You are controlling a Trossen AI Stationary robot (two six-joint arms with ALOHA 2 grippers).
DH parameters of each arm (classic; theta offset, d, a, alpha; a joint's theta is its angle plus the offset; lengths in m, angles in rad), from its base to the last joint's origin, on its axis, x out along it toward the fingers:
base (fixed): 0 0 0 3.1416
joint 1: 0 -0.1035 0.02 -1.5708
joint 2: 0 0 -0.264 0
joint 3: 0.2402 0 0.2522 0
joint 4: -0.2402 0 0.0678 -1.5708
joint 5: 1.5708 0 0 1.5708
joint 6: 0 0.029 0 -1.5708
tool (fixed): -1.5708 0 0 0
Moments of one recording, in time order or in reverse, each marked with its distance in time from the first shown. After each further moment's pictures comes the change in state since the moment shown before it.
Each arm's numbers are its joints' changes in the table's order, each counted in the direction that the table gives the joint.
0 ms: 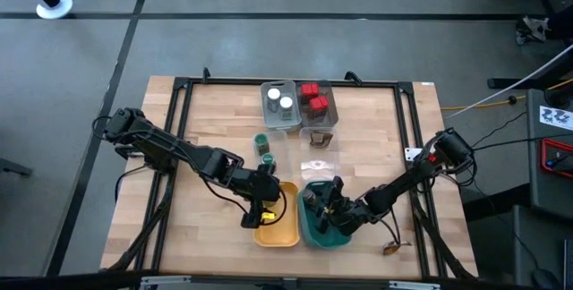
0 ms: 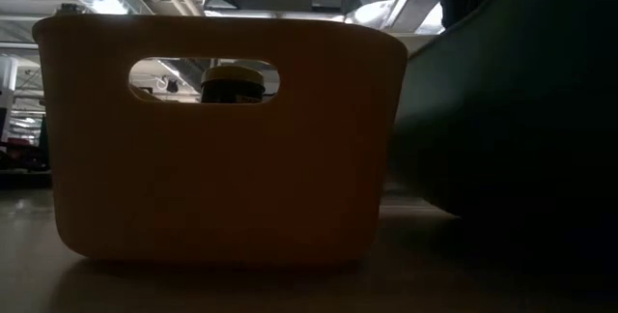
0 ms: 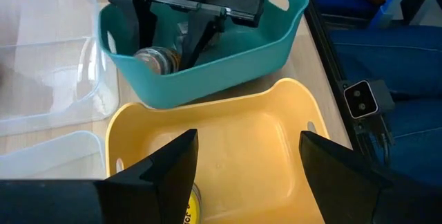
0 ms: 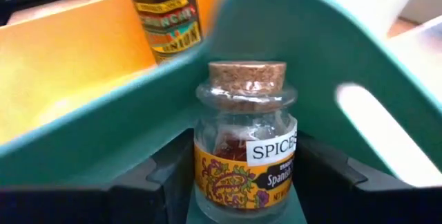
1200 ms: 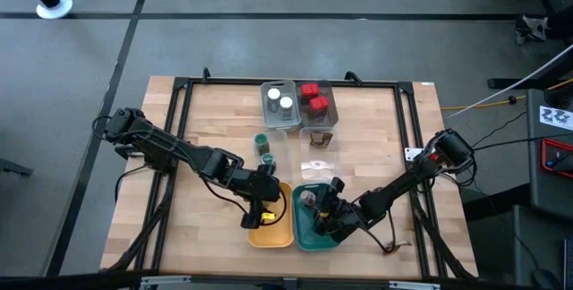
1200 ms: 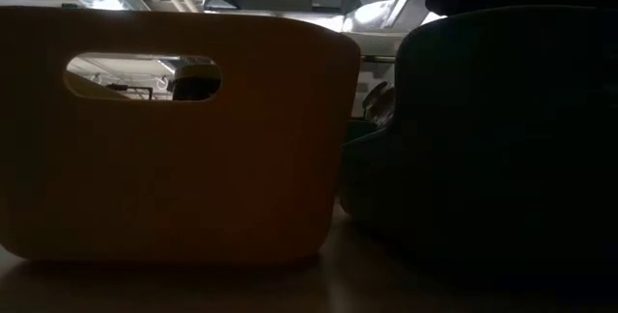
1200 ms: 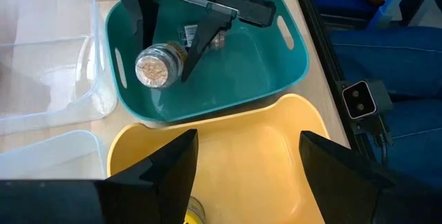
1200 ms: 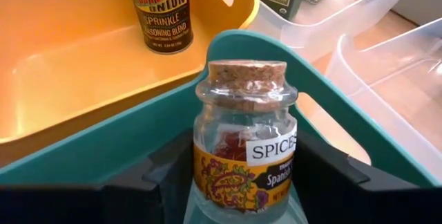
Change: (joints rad) left arm 0.002 0.000 0.000 0.000 0.000 -0.008; right arm 0.001 0.002 0.194 -0.436 0.042 0.068
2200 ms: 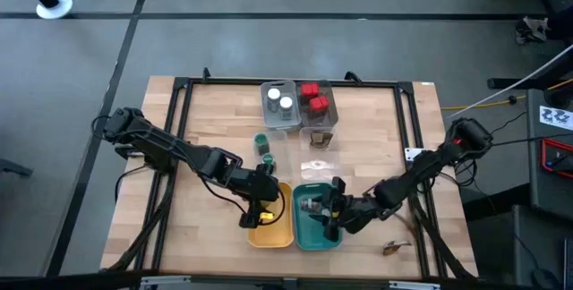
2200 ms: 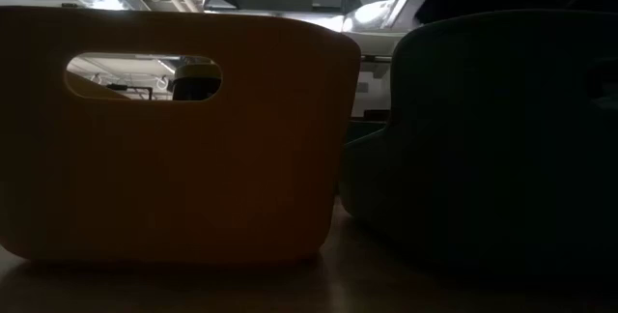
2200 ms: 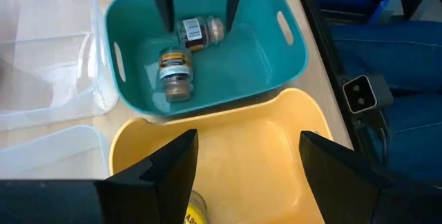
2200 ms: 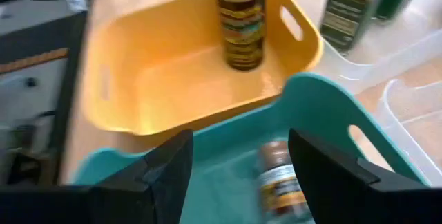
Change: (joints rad) left arm 0.002 0.006 -0.001 -0.017 0.000 0.008; right arm -0.001 0.198 -0.001 -0.017 0.226 -0.107
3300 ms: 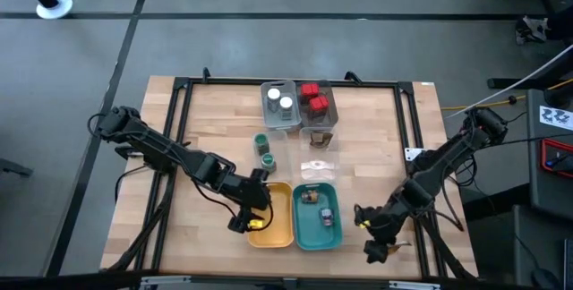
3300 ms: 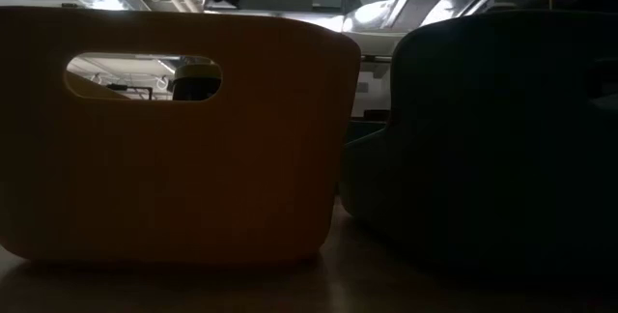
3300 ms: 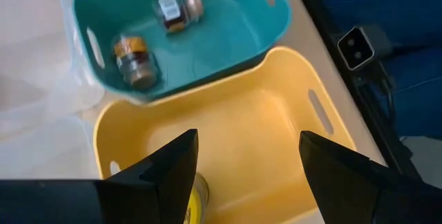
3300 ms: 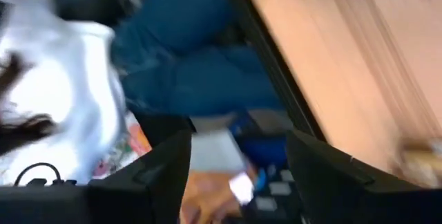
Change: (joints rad) left arm 0.050 0.050 -0.108 0.024 0.010 0.106; right arm -0.142 0.251 0.001 -0.291 0.852 0.804
